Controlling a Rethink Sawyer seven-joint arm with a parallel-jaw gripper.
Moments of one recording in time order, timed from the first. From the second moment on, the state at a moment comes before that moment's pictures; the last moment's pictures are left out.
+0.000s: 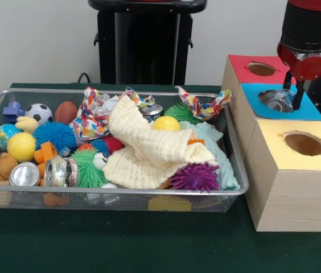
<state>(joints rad) 0.40 -0.53 -0.34 1.74 0.71 0.50 2.84</state>
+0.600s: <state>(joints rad) 0.40 -0.55 -0.35 1.77 0.71 0.49 2.84</state>
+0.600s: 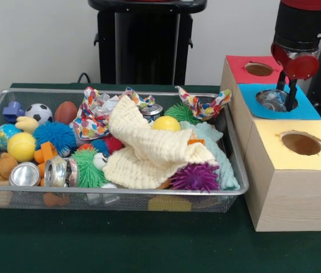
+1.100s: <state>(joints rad) 0.39 -0.62 -0.39 1.77 0.69 0.57 2.84</state>
